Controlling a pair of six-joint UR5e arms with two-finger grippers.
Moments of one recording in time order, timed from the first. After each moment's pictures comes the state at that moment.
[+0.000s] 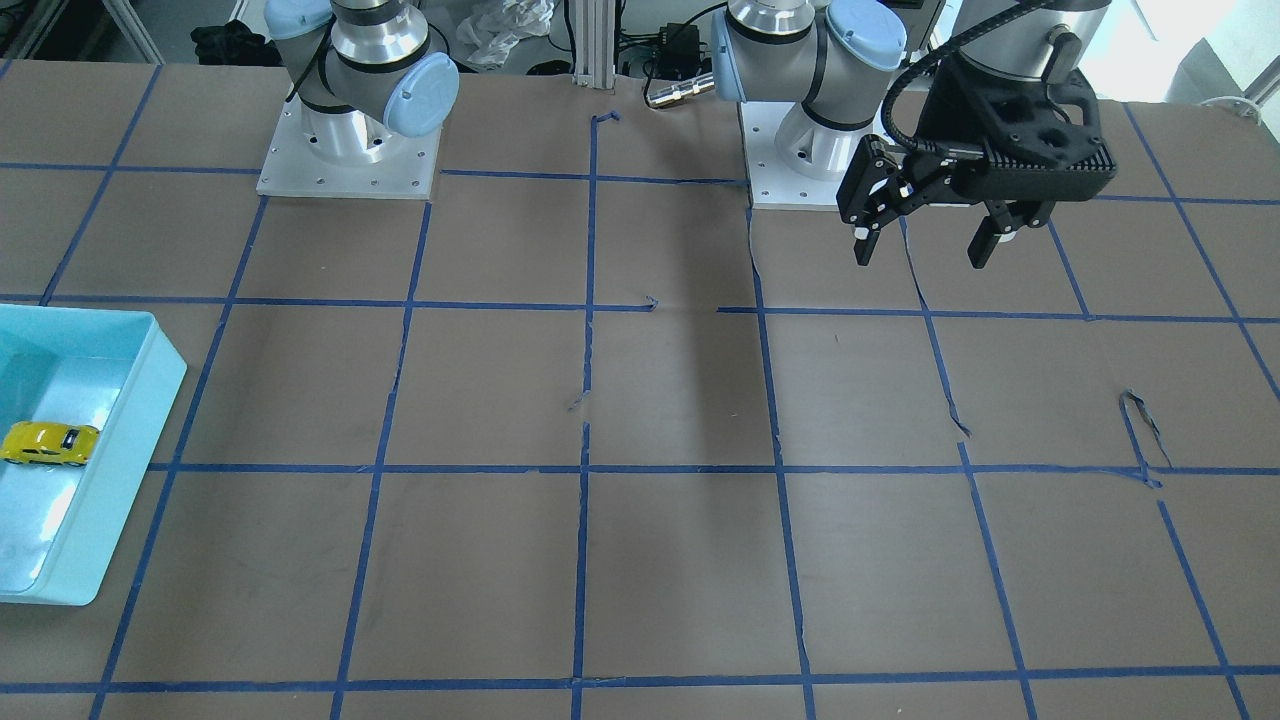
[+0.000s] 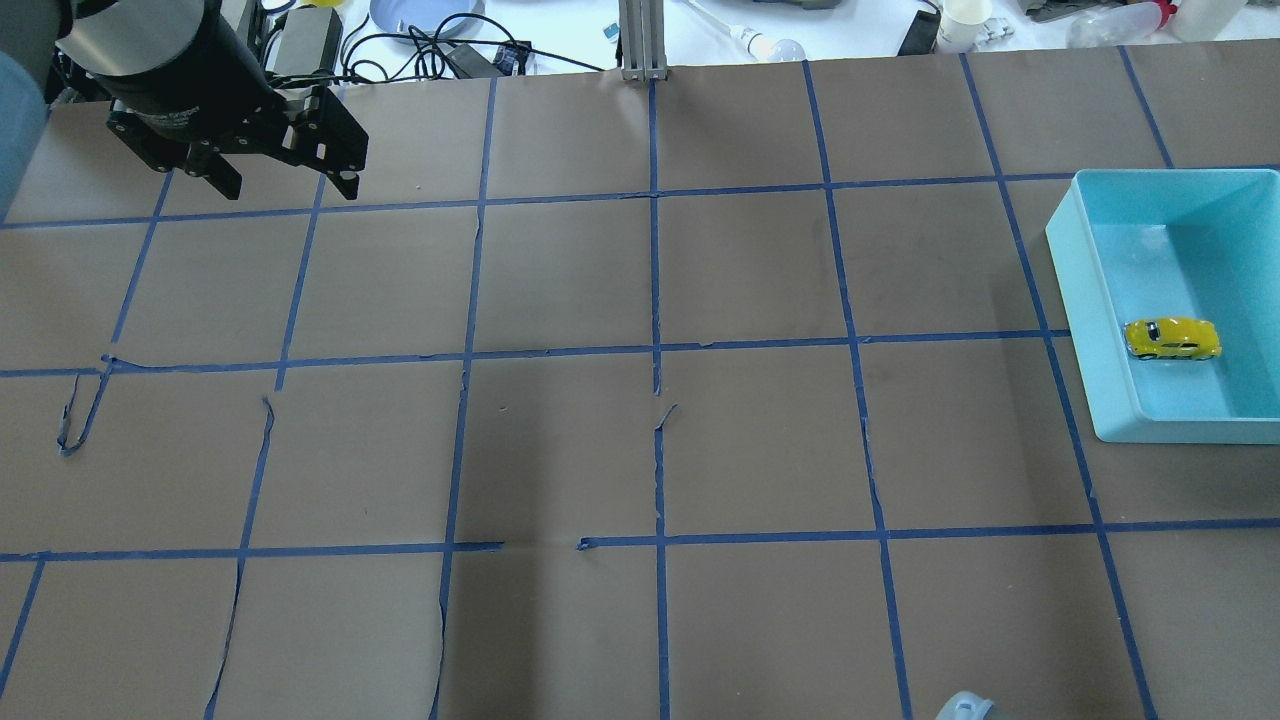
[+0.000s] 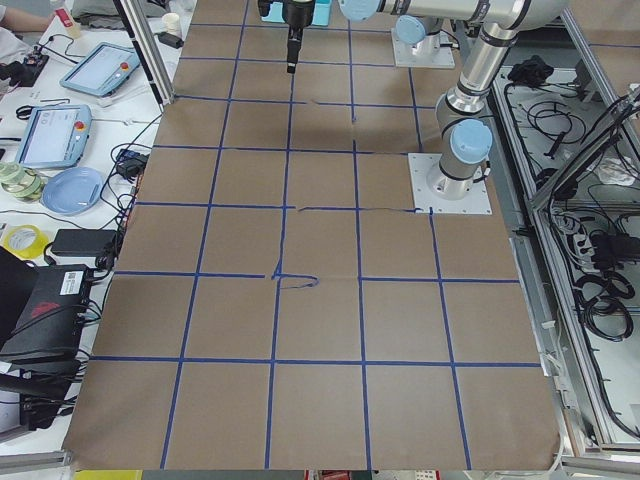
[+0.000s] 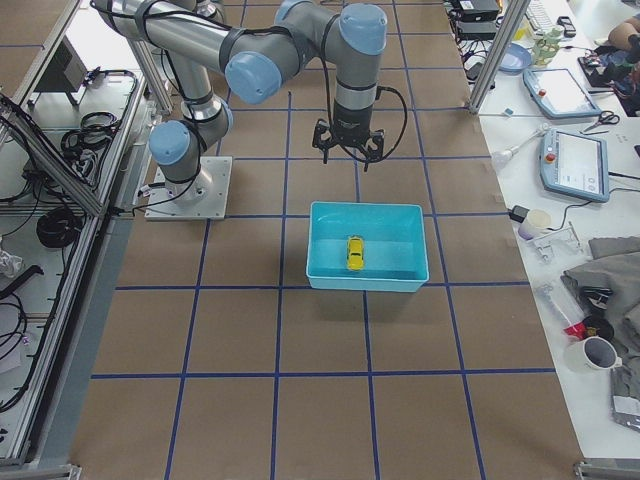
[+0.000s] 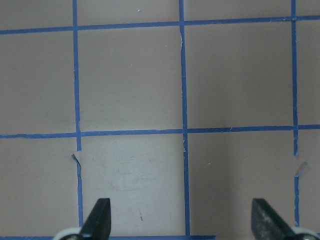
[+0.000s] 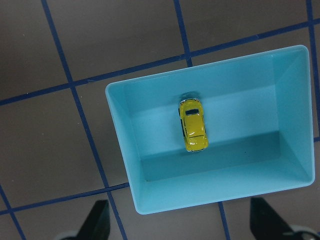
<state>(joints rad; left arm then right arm) -1.54 -1.54 -1.53 -1.50 1.60 0.06 0.97 -1.54 1.46 -1.51 -1.65 -1.89</state>
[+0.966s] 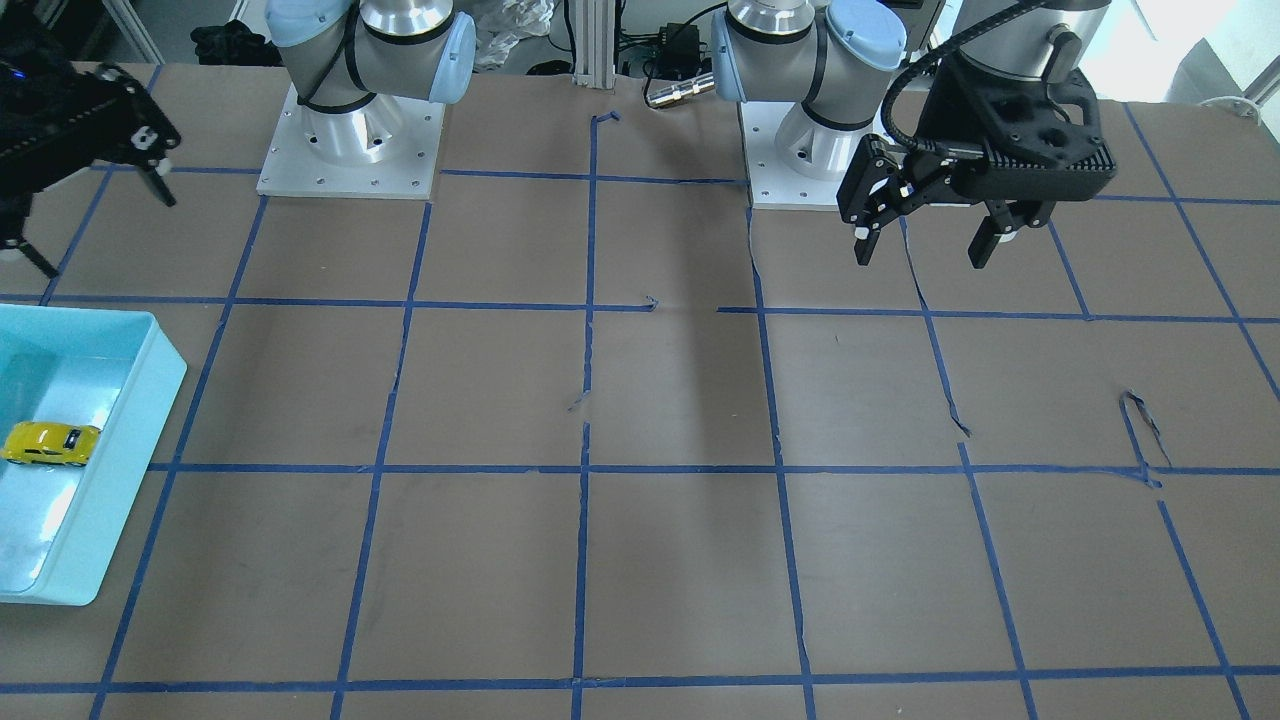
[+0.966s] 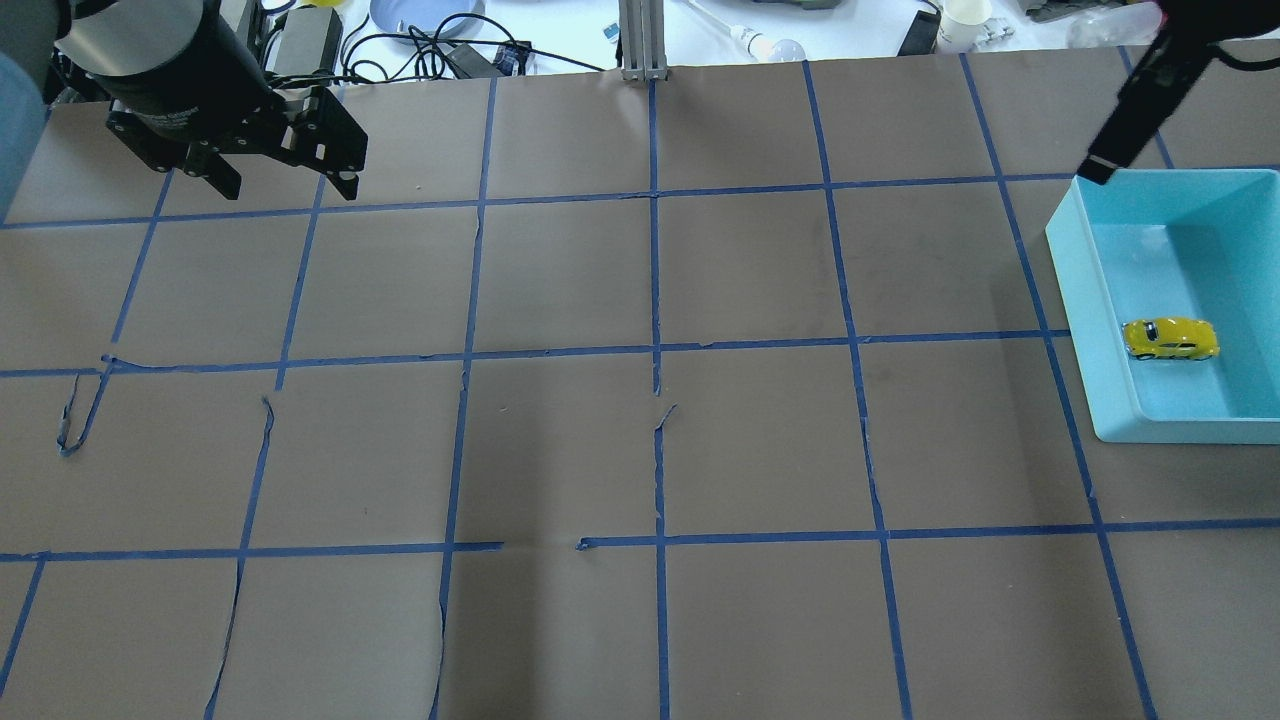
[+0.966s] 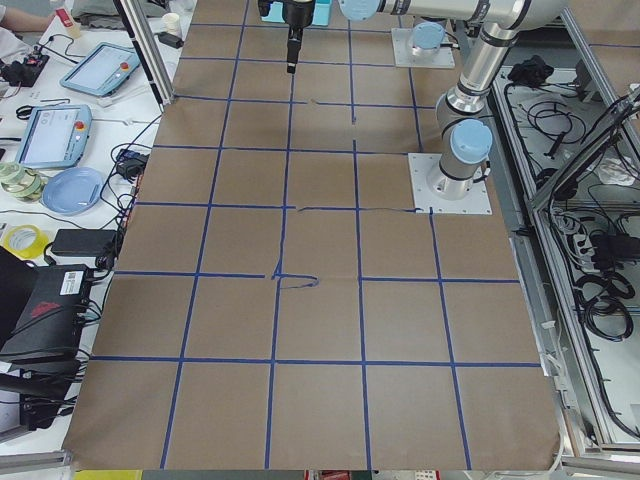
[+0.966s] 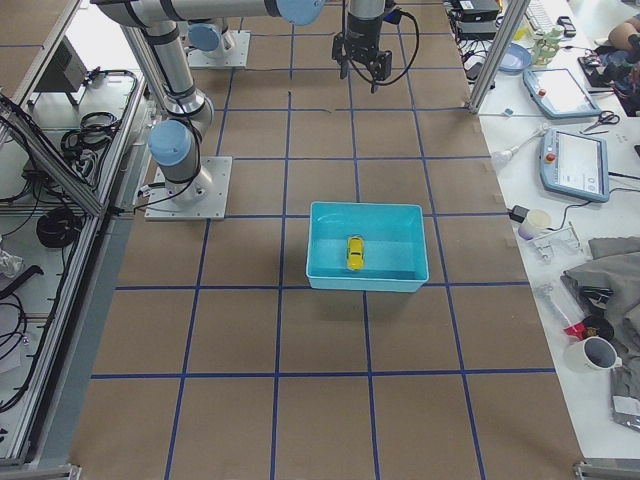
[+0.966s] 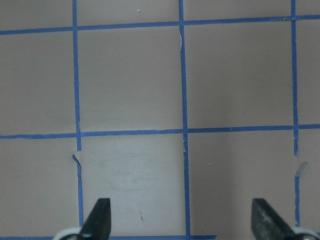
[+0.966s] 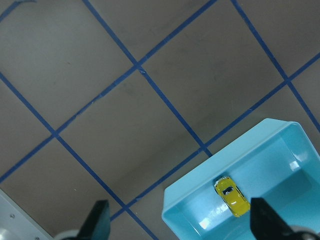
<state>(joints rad) -1.54 -1.54 -1.53 -1.50 1.60 0.06 1.44 -1.53 1.38 -1.45 -1.63 -0.97</state>
